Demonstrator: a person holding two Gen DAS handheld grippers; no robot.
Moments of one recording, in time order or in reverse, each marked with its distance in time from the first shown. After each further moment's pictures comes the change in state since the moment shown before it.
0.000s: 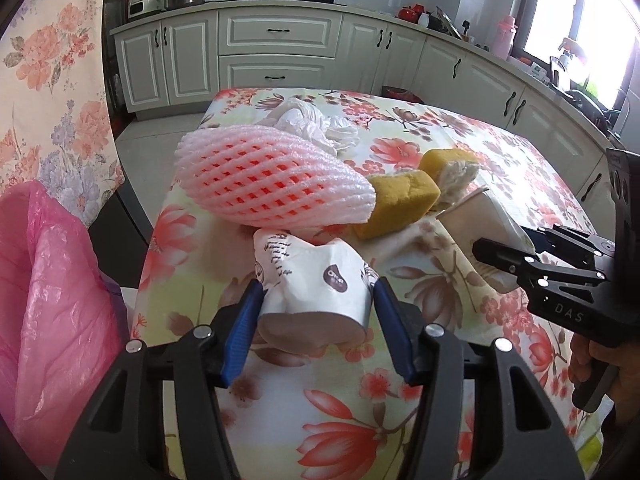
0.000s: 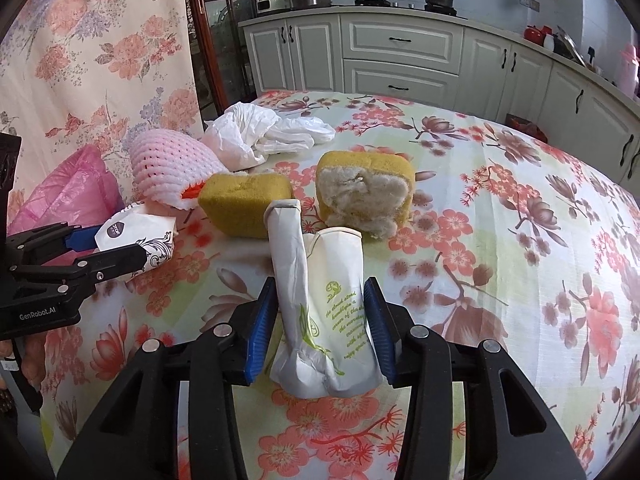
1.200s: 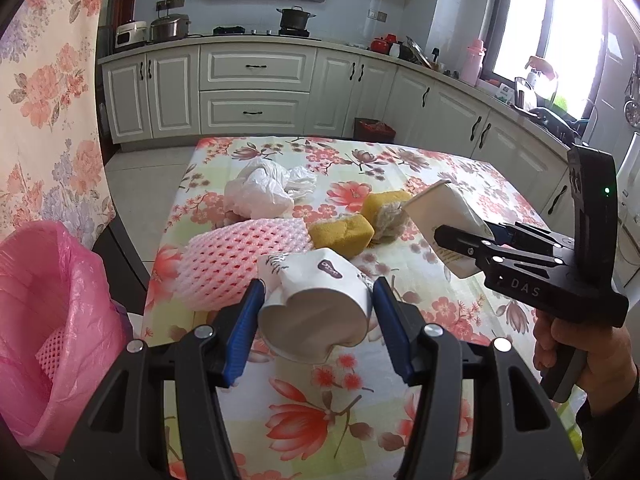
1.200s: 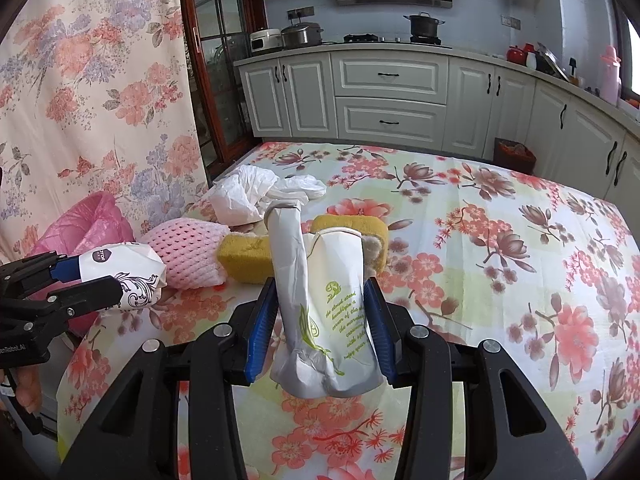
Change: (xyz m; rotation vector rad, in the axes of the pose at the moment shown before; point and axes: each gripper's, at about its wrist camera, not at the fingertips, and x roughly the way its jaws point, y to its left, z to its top) left arm -0.061 -0.019 0.006 0.036 -0.119 -0.076; right arm -0.048 -0.004 0.015 0.036 -0.137 -0.003
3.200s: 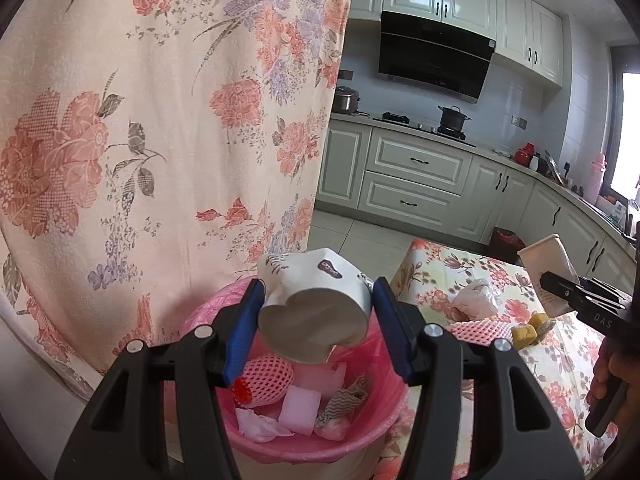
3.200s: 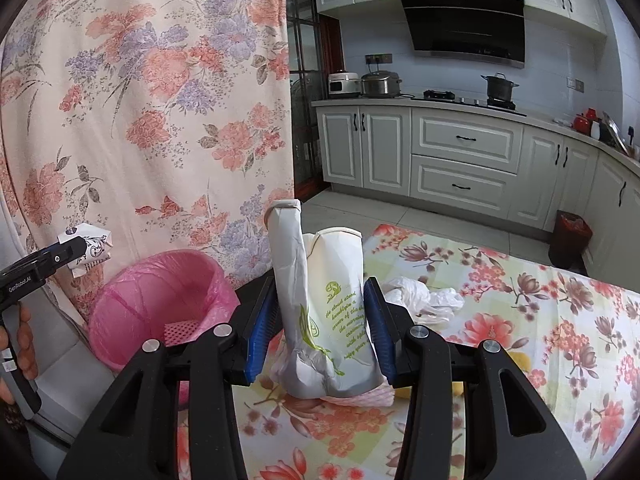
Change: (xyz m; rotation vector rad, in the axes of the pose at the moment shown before) left arm -0.187 0.175 -0.015 -0.282 -0.311 0.459; right arm -0.011 0.158 0.080 -0.153 -0.148 0.197
